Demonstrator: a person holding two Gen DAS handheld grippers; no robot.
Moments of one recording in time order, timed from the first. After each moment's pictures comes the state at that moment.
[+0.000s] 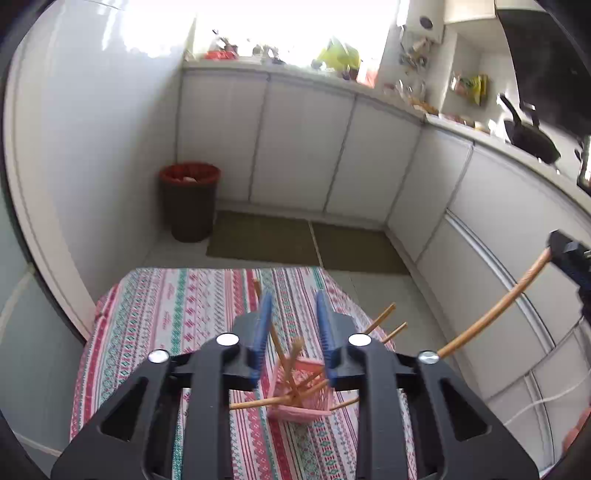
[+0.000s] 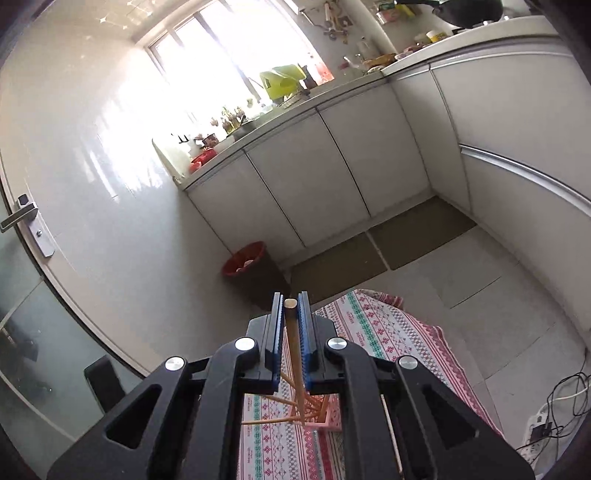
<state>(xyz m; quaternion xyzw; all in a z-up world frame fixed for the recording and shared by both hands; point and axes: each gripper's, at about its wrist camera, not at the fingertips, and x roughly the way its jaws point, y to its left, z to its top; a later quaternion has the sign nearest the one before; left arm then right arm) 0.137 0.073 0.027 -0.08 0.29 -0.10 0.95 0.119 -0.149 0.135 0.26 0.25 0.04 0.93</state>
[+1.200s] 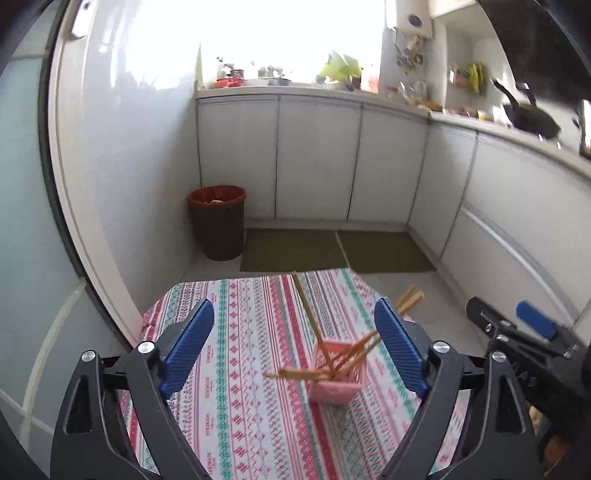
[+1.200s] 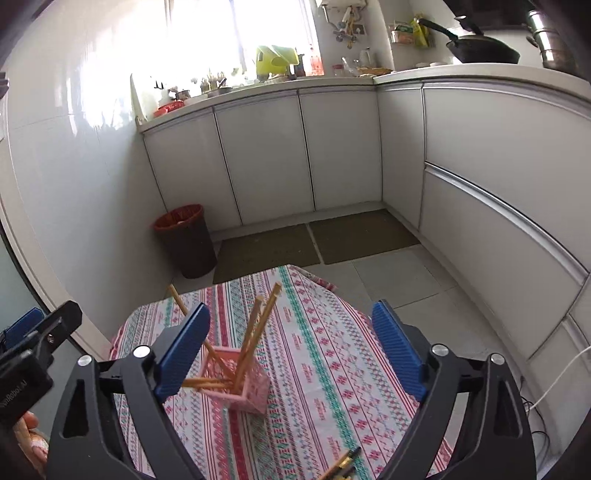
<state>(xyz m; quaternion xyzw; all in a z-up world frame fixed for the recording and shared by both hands) 0.087 0.074 0.030 0.00 0.27 -0.07 0.96 0.100 -0.106 0.059 0.09 0.30 -0.06 0.95</state>
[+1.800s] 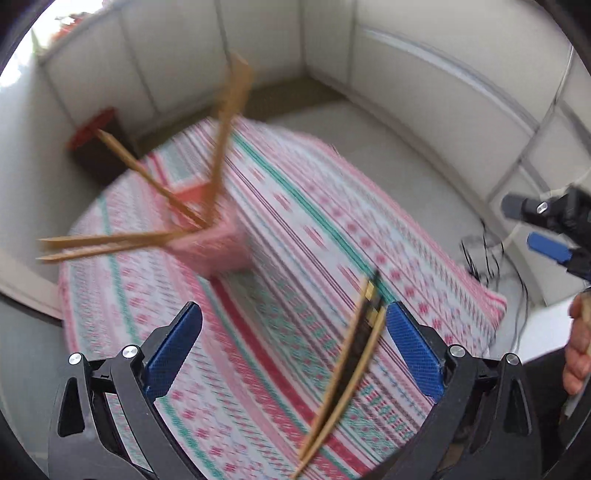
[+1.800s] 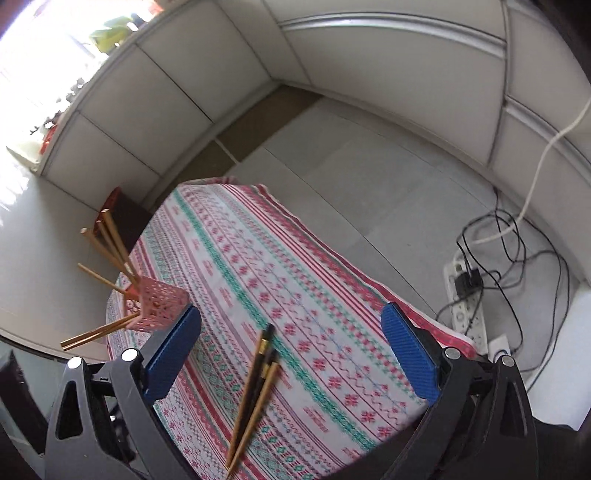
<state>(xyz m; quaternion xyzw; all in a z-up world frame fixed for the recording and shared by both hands) 0.084 -0.037 -0.099 0.17 0.50 -0.24 0.81 0.009 -0.253 -0.045 0.34 0.46 -0.16 0.80</state>
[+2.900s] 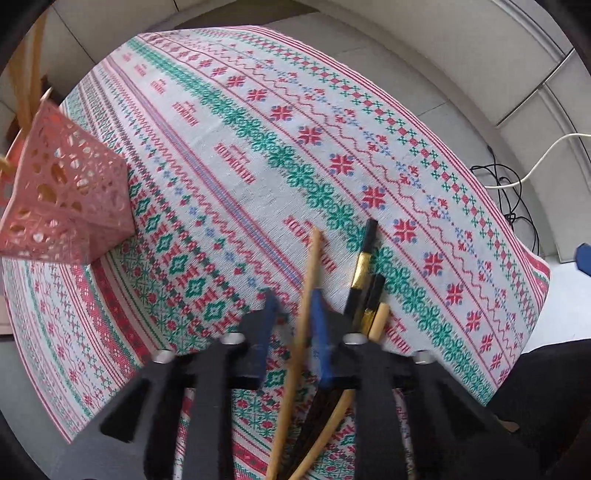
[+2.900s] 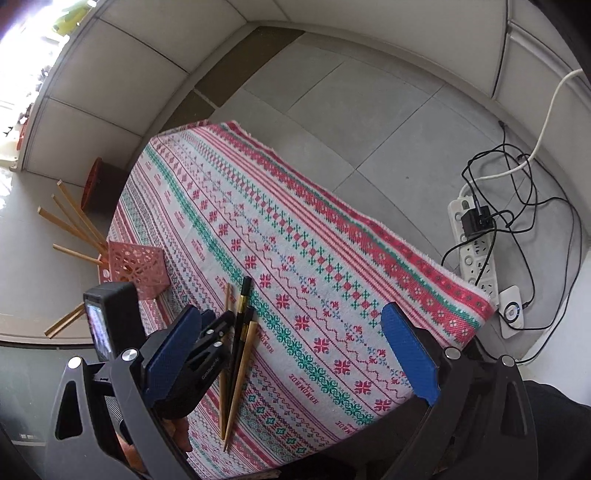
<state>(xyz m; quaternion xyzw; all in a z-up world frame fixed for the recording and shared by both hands) 0.102 -0.113 -0.224 0.22 0.60 -0.25 0.73 0.016 -0.253 -0.106 0.39 0.55 -0.13 0.73</state>
